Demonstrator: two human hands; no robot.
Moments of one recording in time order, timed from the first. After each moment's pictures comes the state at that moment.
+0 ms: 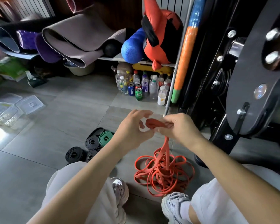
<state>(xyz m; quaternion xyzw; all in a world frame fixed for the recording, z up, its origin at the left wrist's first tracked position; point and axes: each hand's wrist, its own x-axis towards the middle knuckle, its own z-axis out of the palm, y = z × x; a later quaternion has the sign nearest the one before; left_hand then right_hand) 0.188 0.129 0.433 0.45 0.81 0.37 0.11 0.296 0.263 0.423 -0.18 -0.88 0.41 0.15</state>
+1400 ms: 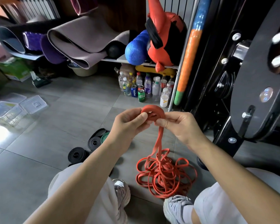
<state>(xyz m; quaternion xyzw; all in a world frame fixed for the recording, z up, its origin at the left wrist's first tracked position) 0.185 0.121 0.443 0.19 0.56 0.72 0.35 0.285 0.257 0.429 -0.14 -0.73 0.64 0.21</state>
